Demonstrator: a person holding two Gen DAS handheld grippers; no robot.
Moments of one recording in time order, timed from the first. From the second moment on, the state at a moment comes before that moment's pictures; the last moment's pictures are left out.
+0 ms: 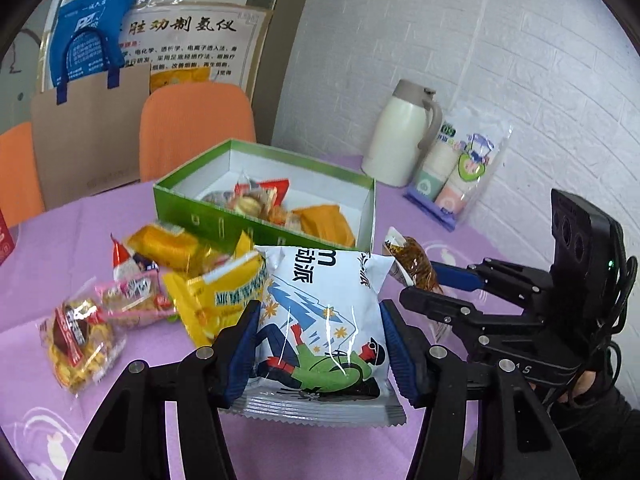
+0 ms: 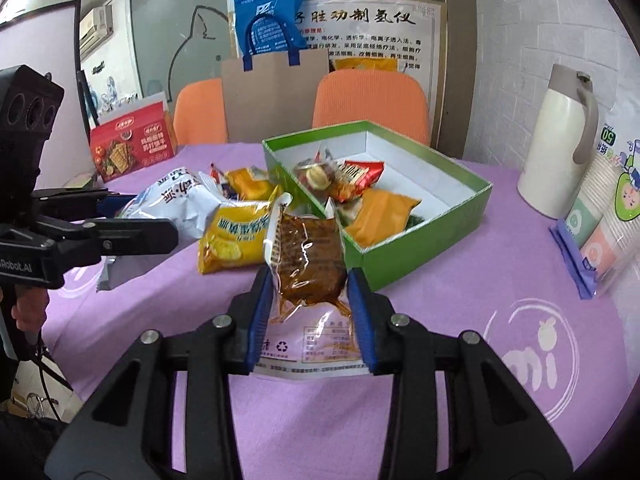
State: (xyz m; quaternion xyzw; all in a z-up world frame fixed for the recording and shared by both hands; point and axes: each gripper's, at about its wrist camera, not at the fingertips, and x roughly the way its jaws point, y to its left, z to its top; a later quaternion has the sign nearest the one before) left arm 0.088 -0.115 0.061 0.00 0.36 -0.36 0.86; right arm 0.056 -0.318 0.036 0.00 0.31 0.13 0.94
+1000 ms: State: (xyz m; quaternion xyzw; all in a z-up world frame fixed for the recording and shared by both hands) left arm 0.237 -0.185 0.050 0.00 0.34 -0.25 0.91; right arm 0.179 -0.361 0.026 0.00 0.27 0.03 0.96
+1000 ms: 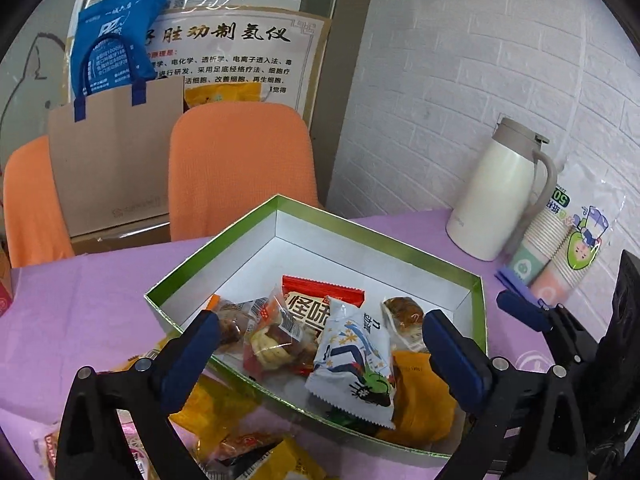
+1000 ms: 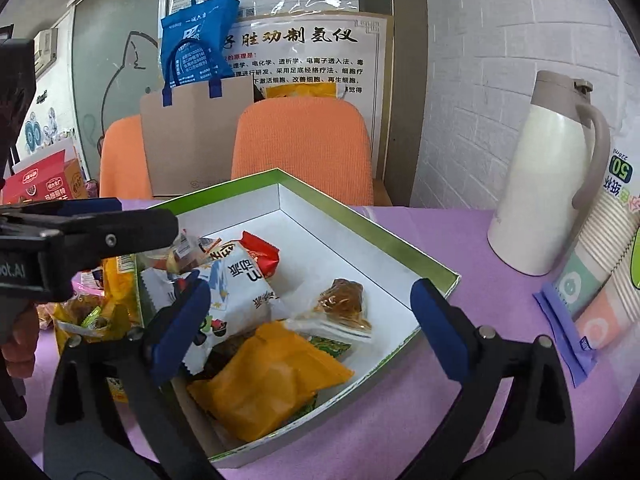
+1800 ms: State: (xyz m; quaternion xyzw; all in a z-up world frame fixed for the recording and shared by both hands) left arm 0.095 -0.094 0.067 0.02 0.31 -0.17 0.94; right arm 0.064 -0.298 0.046 0.00 0.26 0.10 0.96
